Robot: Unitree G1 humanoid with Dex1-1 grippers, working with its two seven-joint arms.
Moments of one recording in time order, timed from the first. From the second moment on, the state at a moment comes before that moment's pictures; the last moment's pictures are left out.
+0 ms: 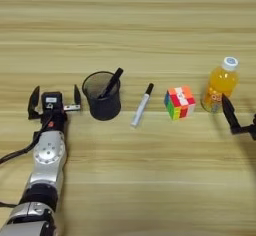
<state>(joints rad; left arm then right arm) -0.25 0.18 0.15 0.82 0.04 -0.57 0.11 0.18 -0.24 -0.14 -0.16 0.18 -0.10 0.29</state>
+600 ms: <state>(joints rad) -0.26 0.18 0.14 0.81 0.04 -0.56 0.08 0.09 -0.21 -0.11 -0.14 0.19 -0.07 0.29</state>
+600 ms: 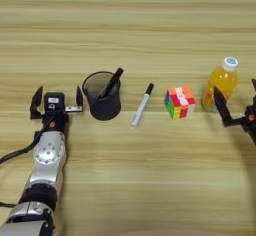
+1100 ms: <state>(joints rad) -0.25 0.17 0.13 0.77 0.03 -0.56 0.08 -0.14 -0.17 -0.09 0.17 0.15 -0.12 0.27</state>
